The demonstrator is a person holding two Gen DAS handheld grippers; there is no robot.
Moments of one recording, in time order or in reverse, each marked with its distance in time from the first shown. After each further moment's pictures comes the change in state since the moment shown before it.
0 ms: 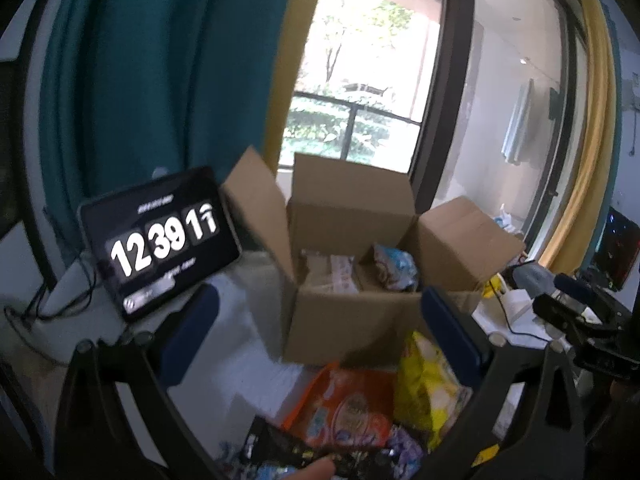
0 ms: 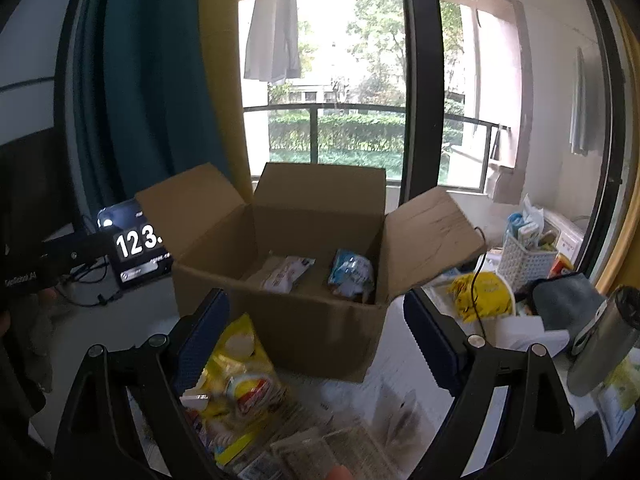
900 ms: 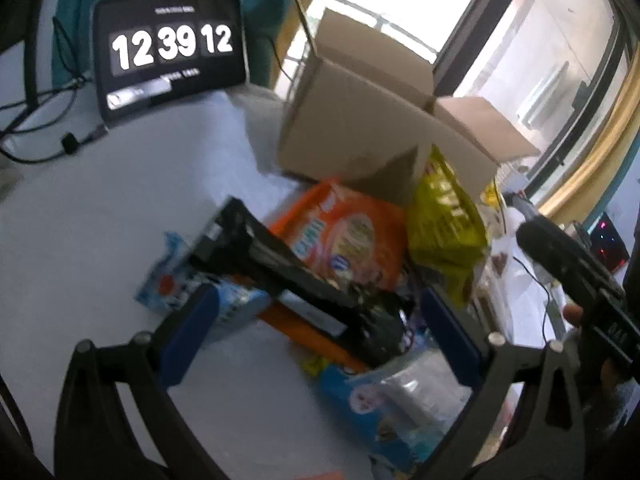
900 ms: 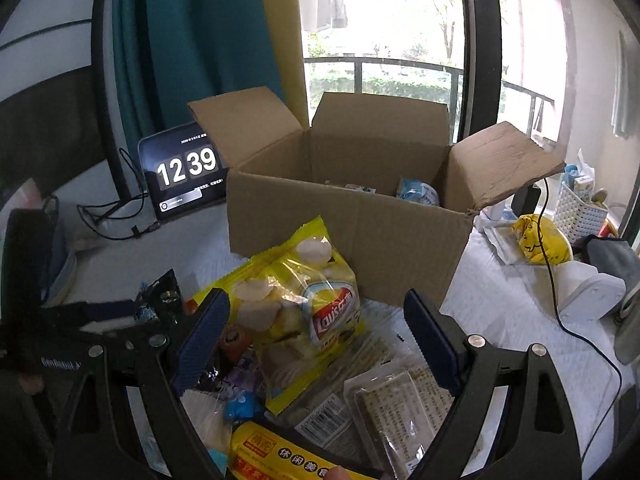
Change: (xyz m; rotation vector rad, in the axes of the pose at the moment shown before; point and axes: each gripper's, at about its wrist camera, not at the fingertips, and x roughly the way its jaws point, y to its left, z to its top) left arm 0.022 0.008 -0.127 -0.194 0.361 -0.062; right arm 0.024 0.051 -0.064 -0.054 0.152 0.139
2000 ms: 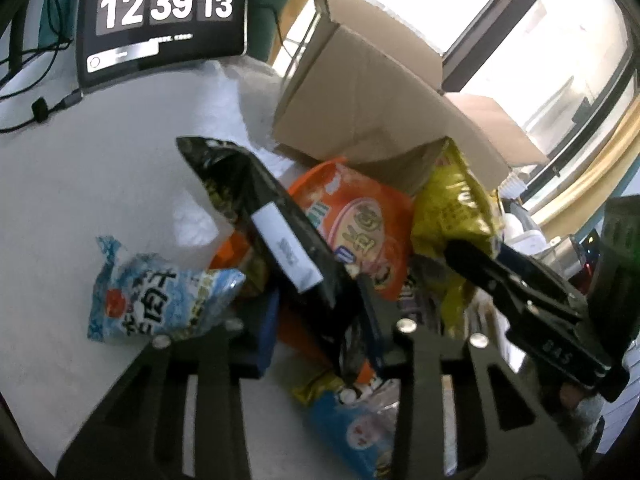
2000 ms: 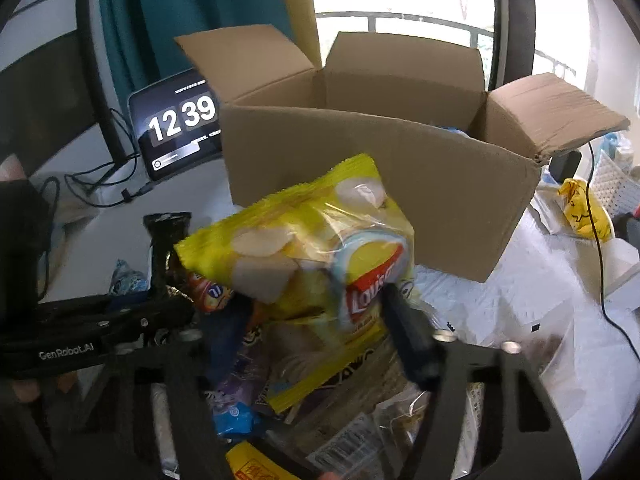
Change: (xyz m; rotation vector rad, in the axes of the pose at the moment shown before) left arm 0.030 0.013 0.004 -0.069 0.037 -0.063; right arm 0.065 0.006 -0.011 -0.010 0.160 0.051
